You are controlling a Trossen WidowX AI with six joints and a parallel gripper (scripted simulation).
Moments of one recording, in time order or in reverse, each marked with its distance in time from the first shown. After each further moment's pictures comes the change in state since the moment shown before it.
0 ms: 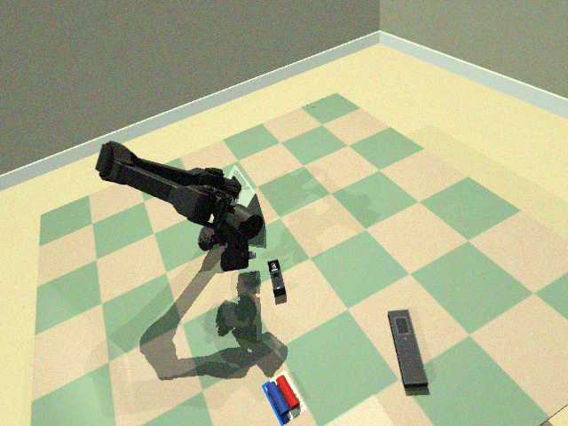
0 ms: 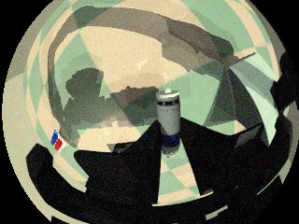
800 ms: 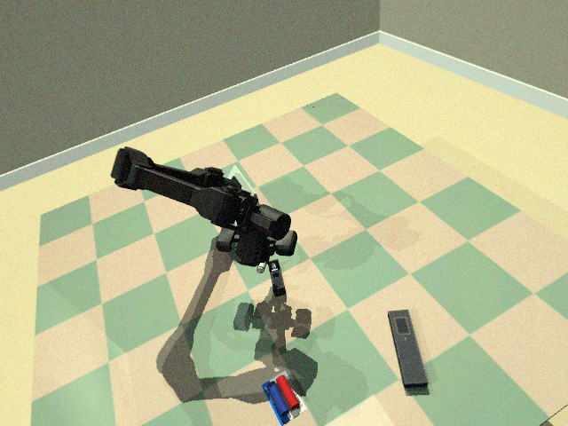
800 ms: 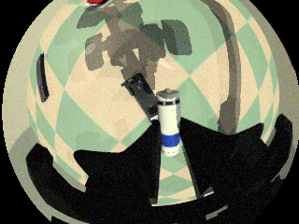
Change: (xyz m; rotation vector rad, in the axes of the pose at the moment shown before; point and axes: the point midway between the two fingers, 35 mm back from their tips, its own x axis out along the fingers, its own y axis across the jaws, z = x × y) arm -0.019 0.040 -0.057 -1.286 0.002 0.004
